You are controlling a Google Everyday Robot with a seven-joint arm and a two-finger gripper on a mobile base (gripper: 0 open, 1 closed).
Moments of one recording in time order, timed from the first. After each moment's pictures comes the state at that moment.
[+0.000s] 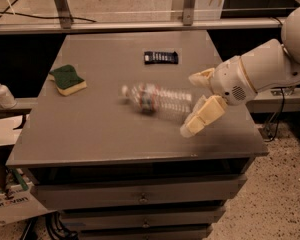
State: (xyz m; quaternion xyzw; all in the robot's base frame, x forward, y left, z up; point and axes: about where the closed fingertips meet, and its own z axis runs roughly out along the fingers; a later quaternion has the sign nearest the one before) arm 0.506 -0.092 0.872 -0.56 0.72 0.26 0.32
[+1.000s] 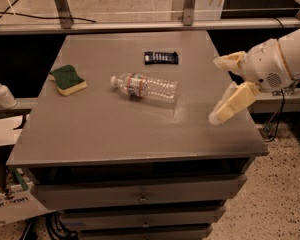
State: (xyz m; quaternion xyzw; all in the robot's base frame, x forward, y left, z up) arm 0.517 -0.147 0.905 -0.57 0.71 0.22 0.35
